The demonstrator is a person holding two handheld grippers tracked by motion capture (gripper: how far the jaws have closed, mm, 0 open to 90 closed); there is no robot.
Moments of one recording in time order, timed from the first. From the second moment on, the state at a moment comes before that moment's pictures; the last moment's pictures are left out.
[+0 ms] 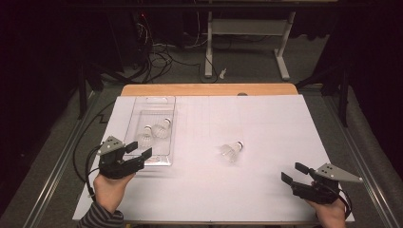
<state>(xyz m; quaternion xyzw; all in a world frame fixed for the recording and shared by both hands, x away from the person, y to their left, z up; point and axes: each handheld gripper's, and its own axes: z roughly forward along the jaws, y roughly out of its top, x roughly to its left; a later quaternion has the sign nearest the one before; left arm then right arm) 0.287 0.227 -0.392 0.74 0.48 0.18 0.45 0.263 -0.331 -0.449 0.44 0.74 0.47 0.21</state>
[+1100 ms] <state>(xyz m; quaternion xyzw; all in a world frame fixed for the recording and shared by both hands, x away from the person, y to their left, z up) 0.275 0.227 -0.404 0.73 0.47 0.17 0.46 0.263 -0.332 -0.449 0.44 0.74 0.47 0.21</state>
